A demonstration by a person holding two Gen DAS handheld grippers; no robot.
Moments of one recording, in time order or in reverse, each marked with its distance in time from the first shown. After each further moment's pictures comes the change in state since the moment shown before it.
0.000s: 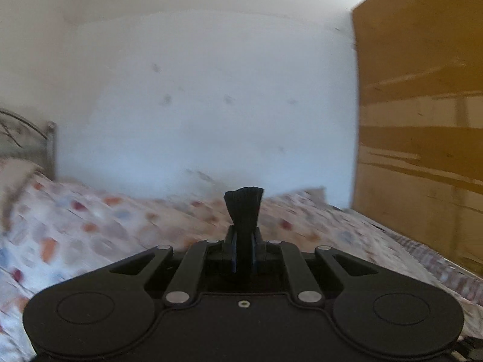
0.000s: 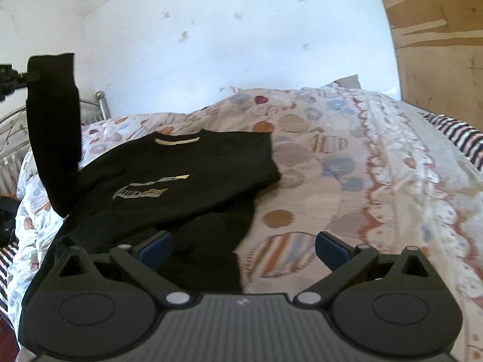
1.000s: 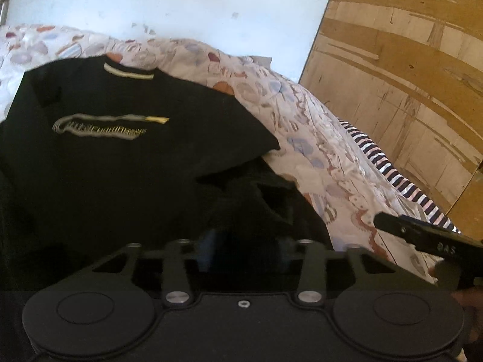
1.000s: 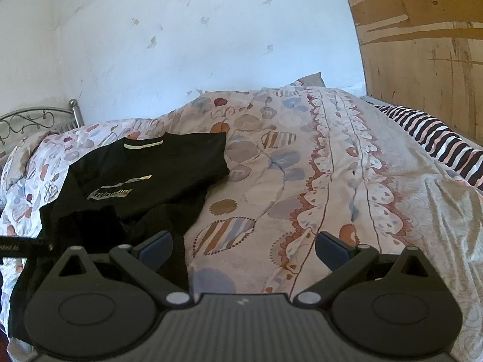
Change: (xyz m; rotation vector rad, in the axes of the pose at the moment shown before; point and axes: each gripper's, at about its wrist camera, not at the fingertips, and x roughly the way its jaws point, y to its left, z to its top) left arm 0.016 -0.070 -0.178 -0.170 0.469 -0.225; right arm -0.032 -0.030 -0.010 0.029 0.003 -0.087
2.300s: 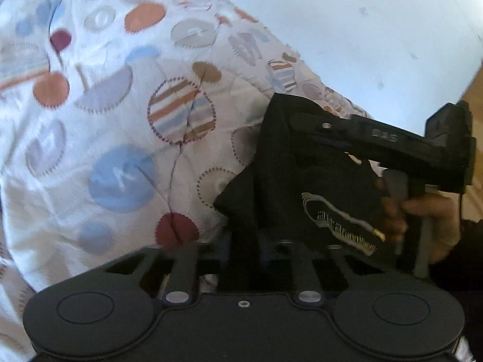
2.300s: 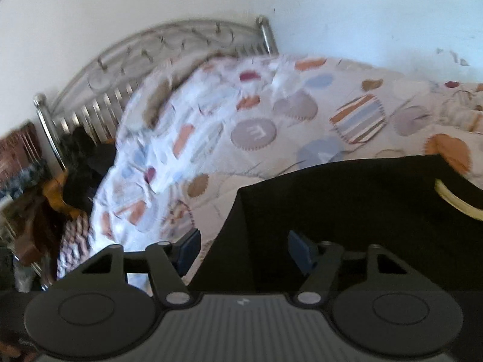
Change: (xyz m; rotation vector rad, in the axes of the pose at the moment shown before) left arm -0.021 0.336 0.076 -0.447 -0.109 0.199; right arm 0.391 0.396 0.135 -0.393 0.319 0.736
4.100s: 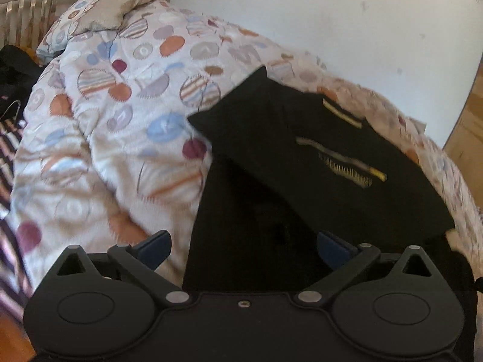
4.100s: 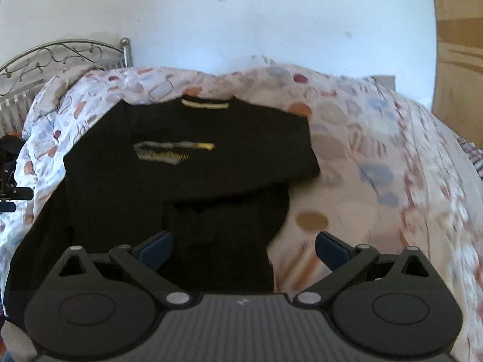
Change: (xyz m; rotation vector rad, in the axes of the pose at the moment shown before) left arm -0.117 -0.094 -0.145 0.129 -0.084 0.284; right arm -0.368 0.048 -0.295 0.187 -0.100 -0.615
